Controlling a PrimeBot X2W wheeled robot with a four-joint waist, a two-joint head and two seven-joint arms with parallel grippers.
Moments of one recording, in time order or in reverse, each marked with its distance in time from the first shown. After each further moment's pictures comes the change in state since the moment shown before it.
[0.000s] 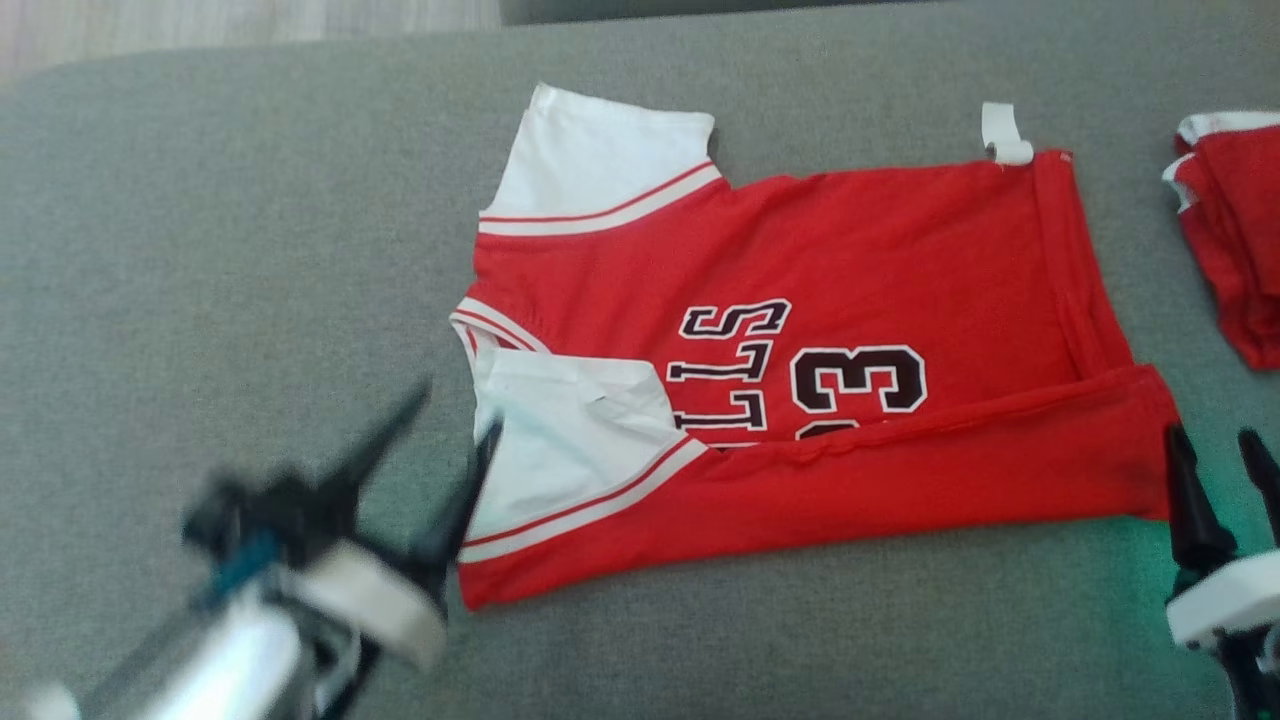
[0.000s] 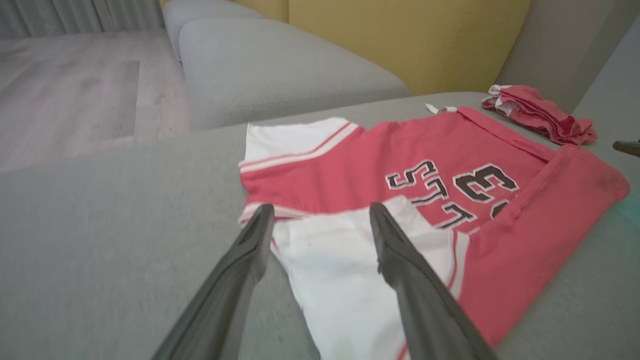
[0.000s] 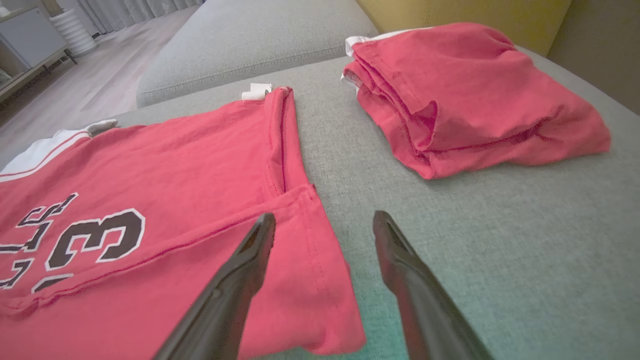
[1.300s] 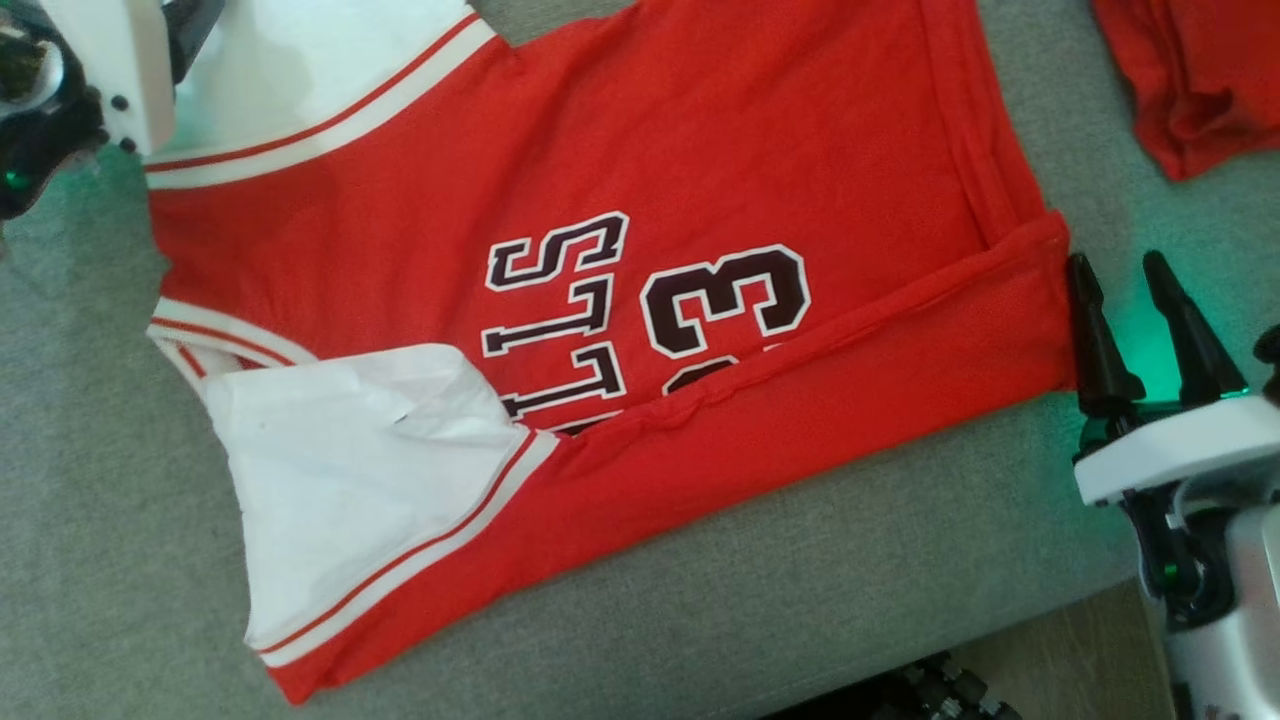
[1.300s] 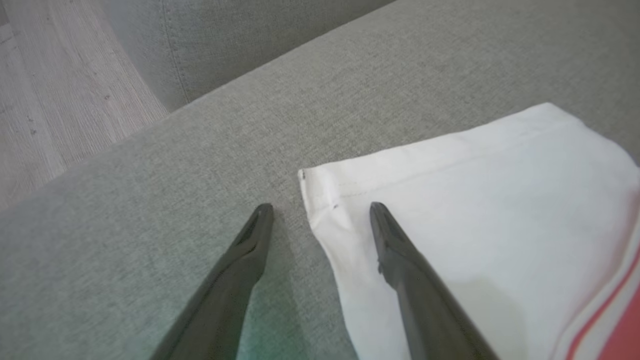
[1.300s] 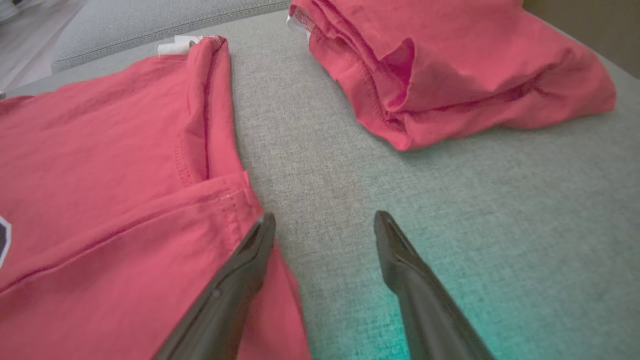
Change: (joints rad) left arm -1.069 0.166 -0.243 0.507 -0.372 -0.136 0.689; right arm -0.249 0.056 0.139 -0.041 -0.031 0.000 -0.018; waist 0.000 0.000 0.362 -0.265
